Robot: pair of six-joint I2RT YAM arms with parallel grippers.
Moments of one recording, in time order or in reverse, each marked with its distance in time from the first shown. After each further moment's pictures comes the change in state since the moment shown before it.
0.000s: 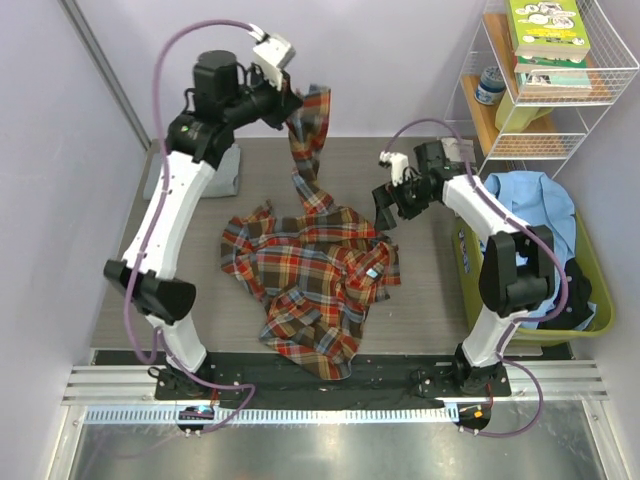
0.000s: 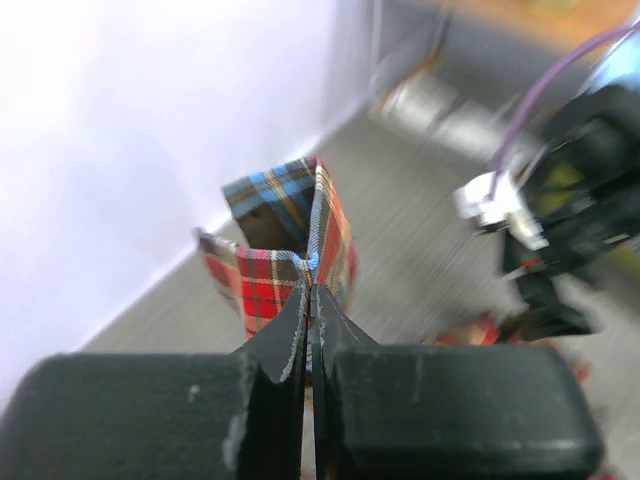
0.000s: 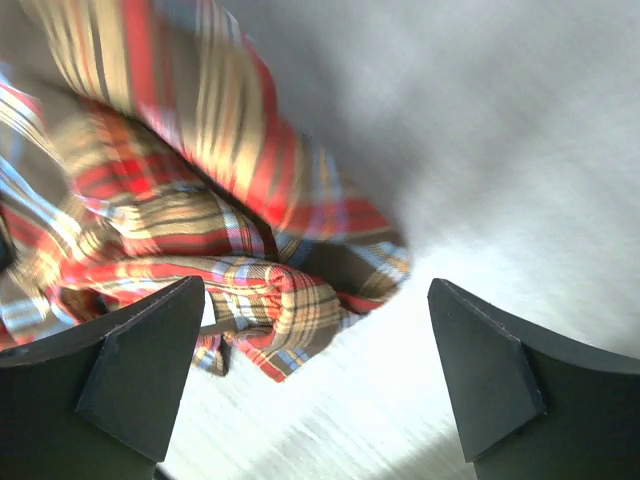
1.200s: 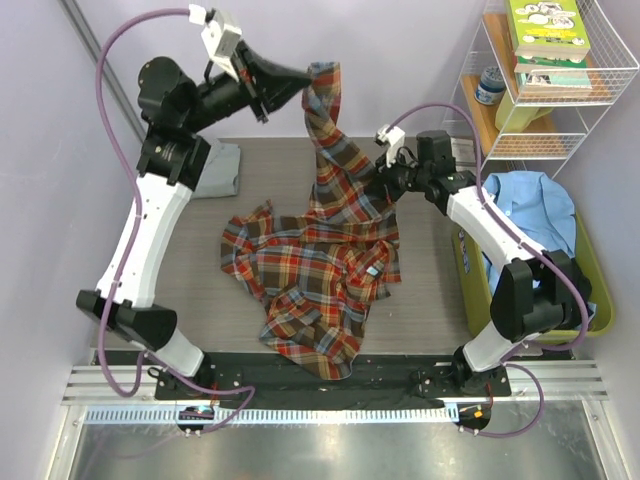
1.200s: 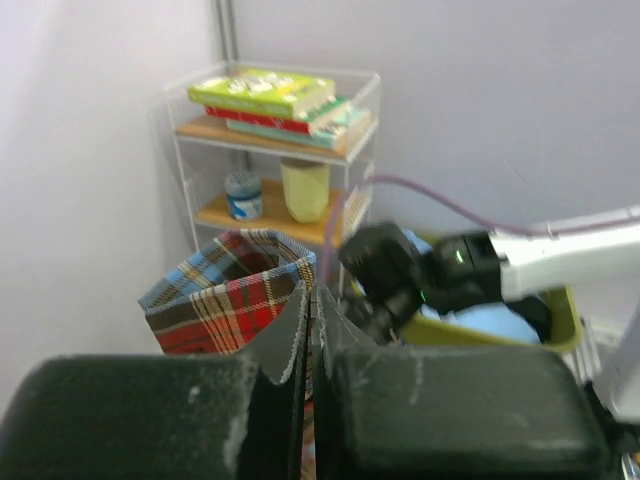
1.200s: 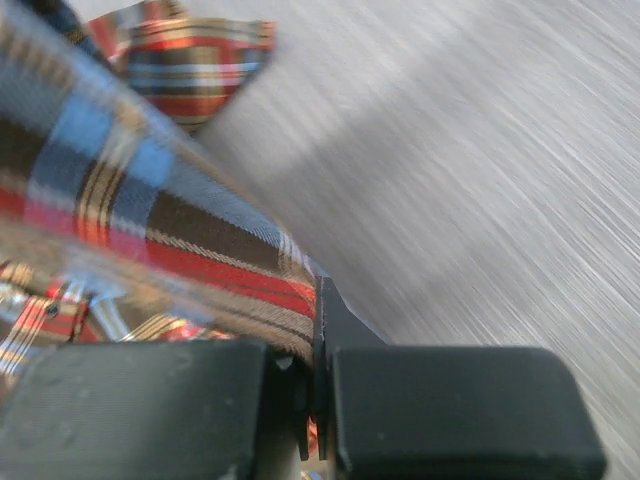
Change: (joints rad) left arm 0.038 -0.230 -0.203 0.655 0.420 -0.487; right arm 0.058 -0.203 -0.078 0.427 -0.158 0.083
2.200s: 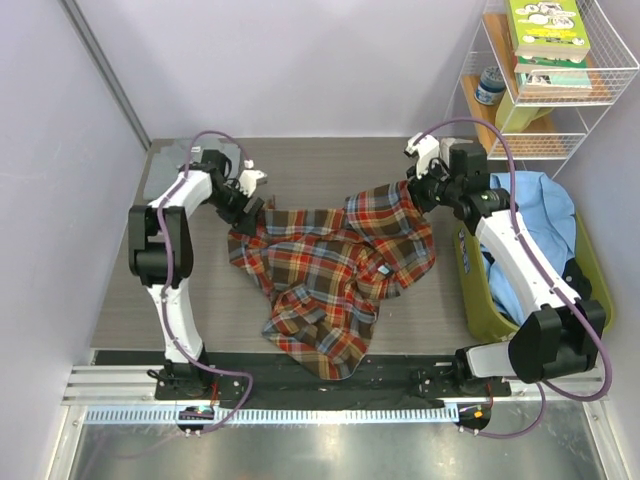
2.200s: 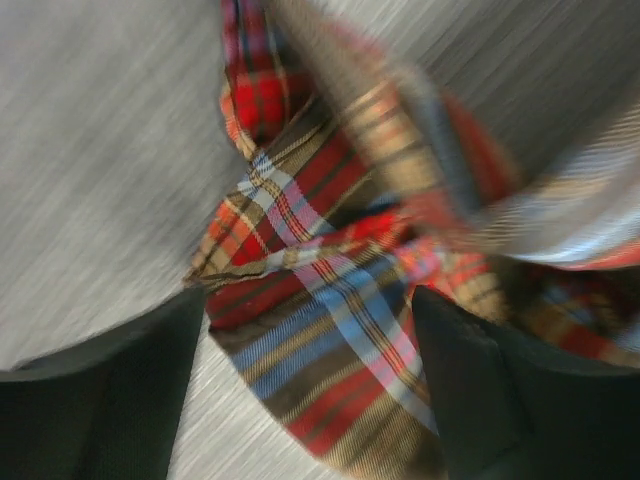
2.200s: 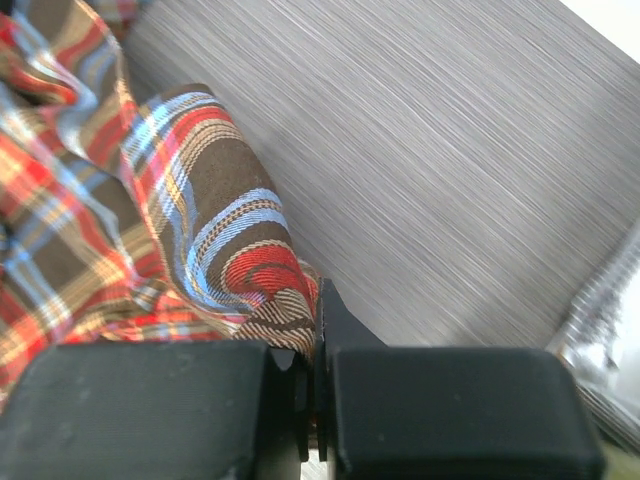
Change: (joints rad) left arm 0.288 0.420 -0.447 -0.832 -0.325 0.924; right arm -0.102 -0.242 -0.130 -0.120 0.186 -0.101
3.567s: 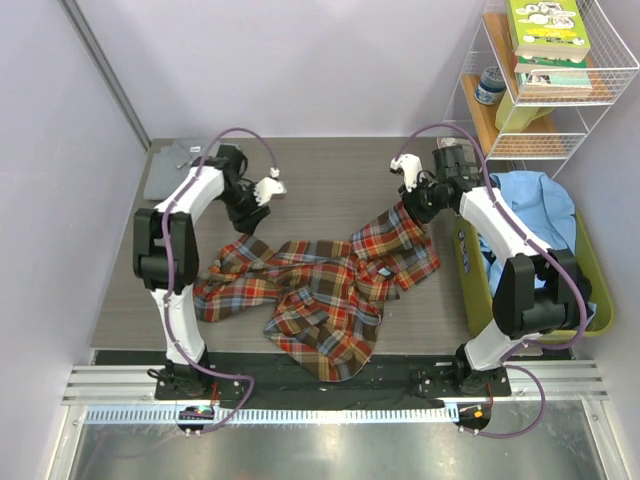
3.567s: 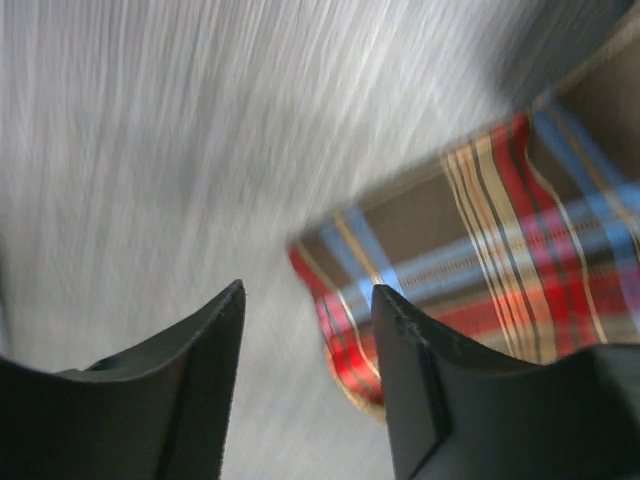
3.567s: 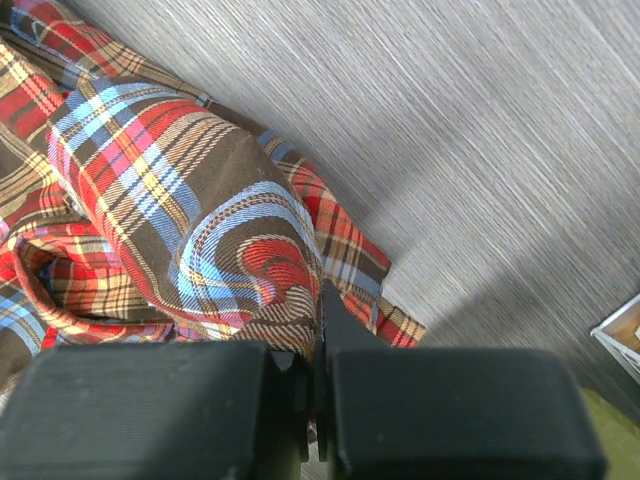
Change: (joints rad) left arm -0.074 -0.021 0.046 -0.156 -0.105 0.382; right arm -0.019 0.244 0.089 -0.249 0.025 -0.195
